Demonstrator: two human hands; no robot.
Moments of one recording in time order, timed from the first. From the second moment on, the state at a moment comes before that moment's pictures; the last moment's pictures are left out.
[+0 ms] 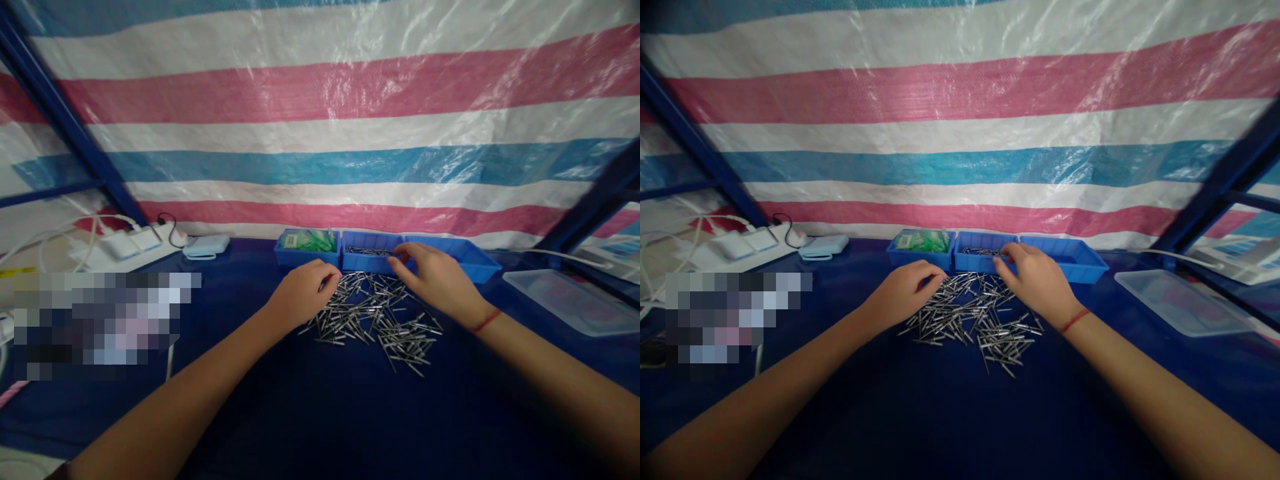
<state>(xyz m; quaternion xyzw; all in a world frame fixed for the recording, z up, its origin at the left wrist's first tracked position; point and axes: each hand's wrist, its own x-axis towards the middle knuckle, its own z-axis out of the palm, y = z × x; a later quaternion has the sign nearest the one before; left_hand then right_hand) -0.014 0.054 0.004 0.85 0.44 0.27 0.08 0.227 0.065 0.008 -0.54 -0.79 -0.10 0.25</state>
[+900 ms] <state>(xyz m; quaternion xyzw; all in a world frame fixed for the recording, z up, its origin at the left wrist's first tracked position) 0.077 0.051 -0.016 0.89 0.36 0.28 0.07 0.253 0.036 -0.014 -0.50 -0.77 0.10 0.38</state>
